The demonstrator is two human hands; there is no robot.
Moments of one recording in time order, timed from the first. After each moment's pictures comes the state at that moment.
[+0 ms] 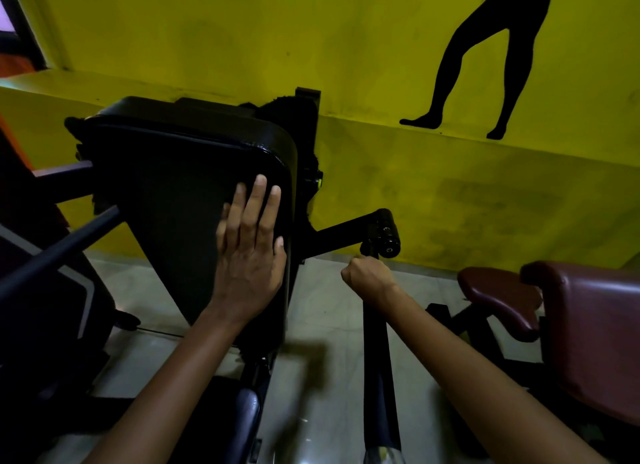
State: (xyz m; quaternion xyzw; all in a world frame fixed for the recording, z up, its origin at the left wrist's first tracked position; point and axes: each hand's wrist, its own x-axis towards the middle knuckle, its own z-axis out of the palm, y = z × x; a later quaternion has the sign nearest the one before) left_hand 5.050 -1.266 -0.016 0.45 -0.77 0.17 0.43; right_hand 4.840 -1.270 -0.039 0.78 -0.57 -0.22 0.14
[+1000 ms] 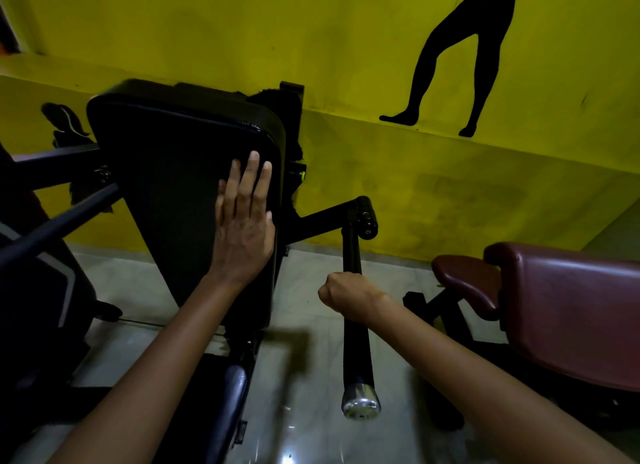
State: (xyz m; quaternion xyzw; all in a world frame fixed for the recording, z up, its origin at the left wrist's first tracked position) left_hand 5.048 -1.261 -0.014 0.44 -0.77 0.12 0.44; right_hand 4.874 -1.180 -0.015 0.82 -0.53 -0.23 0.05
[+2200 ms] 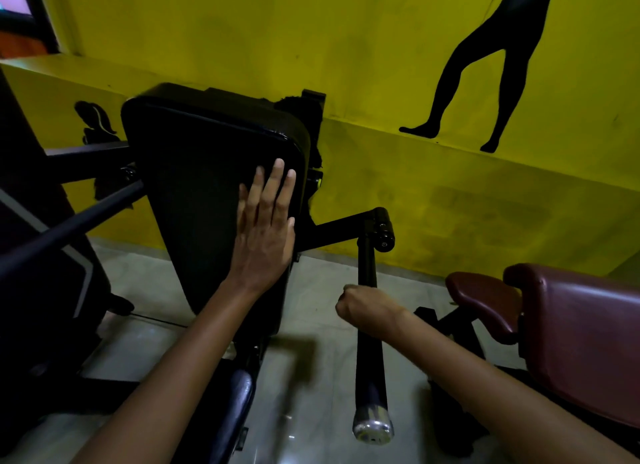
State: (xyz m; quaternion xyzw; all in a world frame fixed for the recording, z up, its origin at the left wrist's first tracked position) left_hand 5.048 -1.260 -0.013 0.44 -0.77 0.13 0.44; right_hand 4.864 -1.192 -0.029 0.83 -0.48 -0.27 0.05
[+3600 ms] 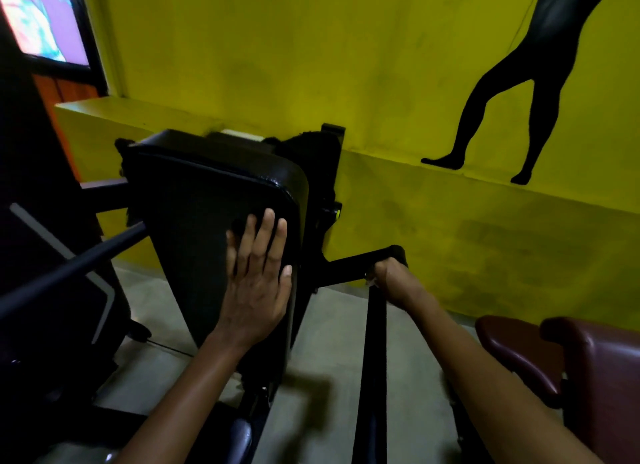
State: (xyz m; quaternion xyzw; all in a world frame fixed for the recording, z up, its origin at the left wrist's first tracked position) left_hand 5.043 -1.268 -0.026 0.46 -0.75 0.17 0.44; right_hand 4.774 -1.331 -0.040 0.76 -0.65 0.01 -0.01
